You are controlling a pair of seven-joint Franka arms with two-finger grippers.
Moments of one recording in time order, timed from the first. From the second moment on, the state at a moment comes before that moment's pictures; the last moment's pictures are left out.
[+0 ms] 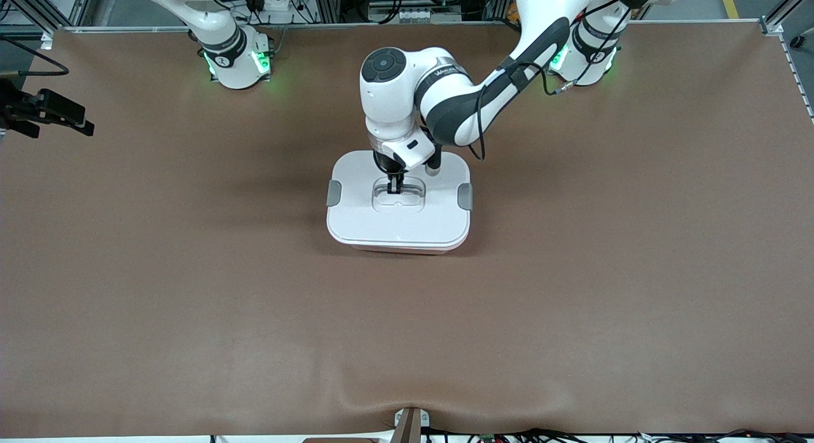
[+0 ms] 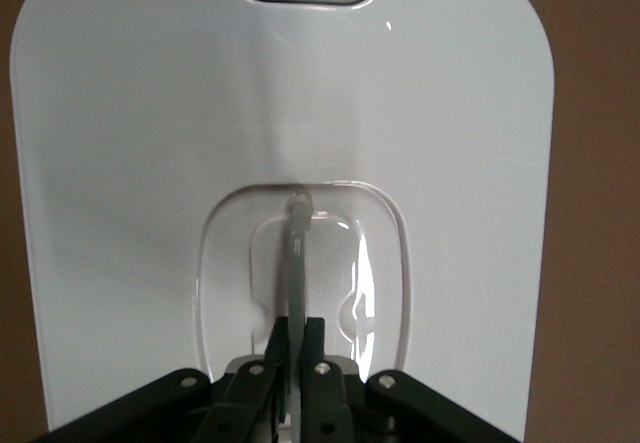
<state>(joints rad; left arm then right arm) -0.50 0.64 -0.53 -1.45 0.49 2.06 -2.67 0.00 -0.04 -0.07 -1.55 0.04 1.40 -0.08</state>
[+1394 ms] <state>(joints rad) -0.49 0.65 -0.52 -1.46 0.49 2.06 -2.67 0.00 -0.04 -0.07 -1.55 0.04 1.40 -0.08</state>
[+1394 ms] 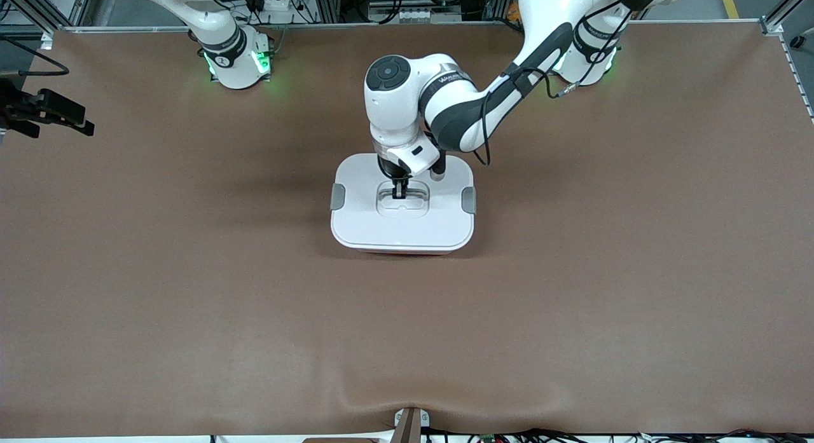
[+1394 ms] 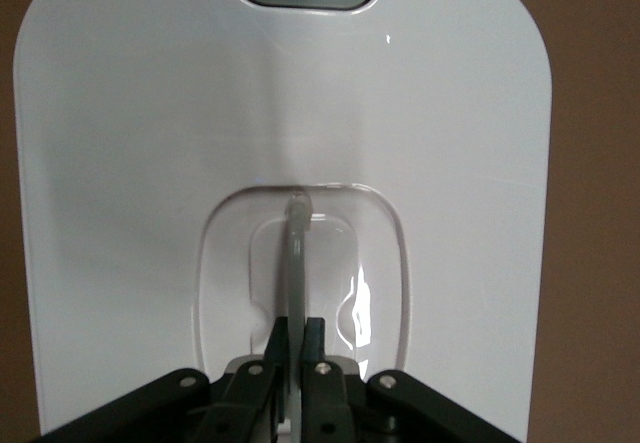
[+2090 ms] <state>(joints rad) -0.48 0.62 -0.53 -1.43 0.48 2.06 -2.67 0.00 -0.04 -0.07 -1.55 0.04 1.40 -0.08</state>
